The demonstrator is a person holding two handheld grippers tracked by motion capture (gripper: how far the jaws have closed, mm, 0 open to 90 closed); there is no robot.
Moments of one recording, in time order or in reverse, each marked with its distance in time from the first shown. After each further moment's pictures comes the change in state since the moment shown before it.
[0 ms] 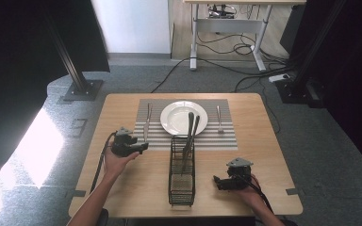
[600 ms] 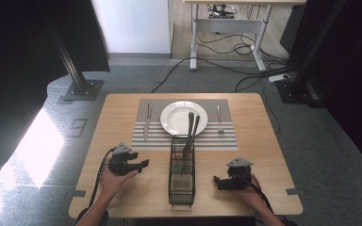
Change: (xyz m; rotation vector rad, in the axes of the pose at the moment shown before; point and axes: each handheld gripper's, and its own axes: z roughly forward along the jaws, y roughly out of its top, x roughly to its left) left arm -0.030 -0.034 -0.026 0.001 -0.046 0.033; right arm 0.000 0.000 0.000 0.001 0.001 -0.004
